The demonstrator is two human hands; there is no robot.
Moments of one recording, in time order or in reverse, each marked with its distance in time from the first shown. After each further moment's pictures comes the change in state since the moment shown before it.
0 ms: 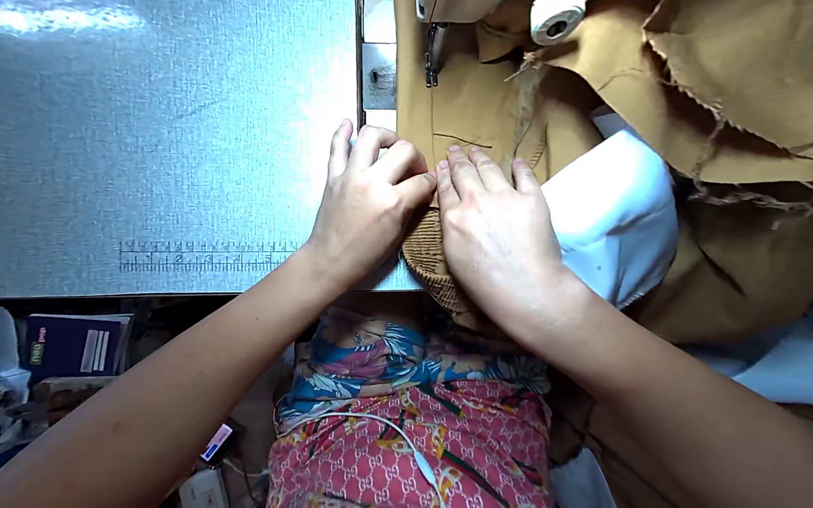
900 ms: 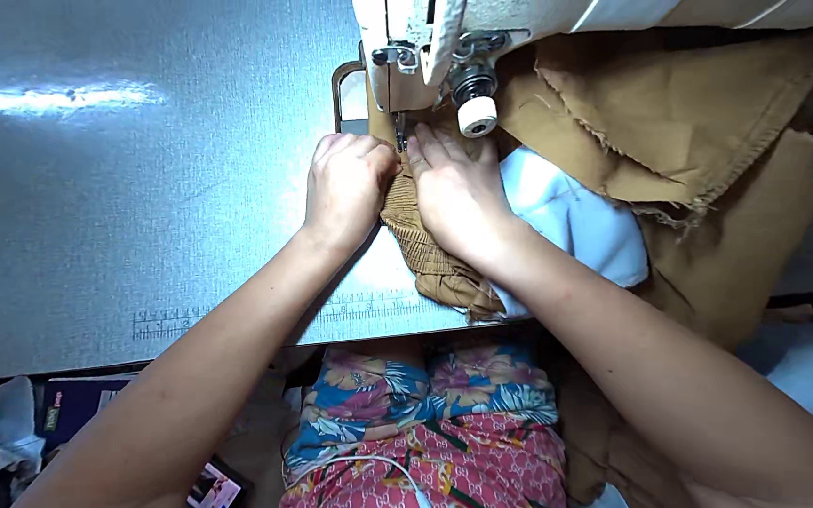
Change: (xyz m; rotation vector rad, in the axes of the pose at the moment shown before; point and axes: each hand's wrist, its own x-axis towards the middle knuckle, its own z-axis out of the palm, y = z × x) left_hand 0.058 -0.039 0.012 0.045 0.009 -0.107; right_hand 0.068 0.031 -0.010 0.288 -0.004 0.089
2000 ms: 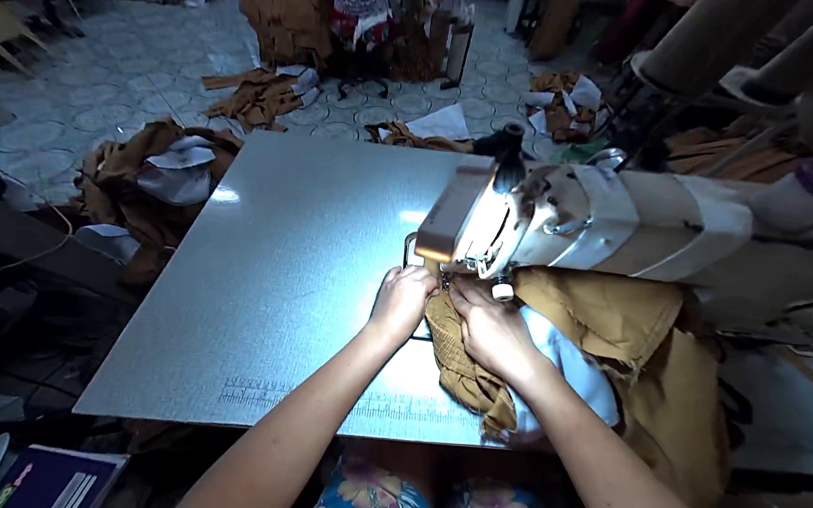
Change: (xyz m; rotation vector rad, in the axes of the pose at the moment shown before) left_hand 0.017 -0.008 -0.004 -0.154 -0.124 -0.150; right_hand 0.000 0.011 -0.023 -0.011 -0.182 0.017
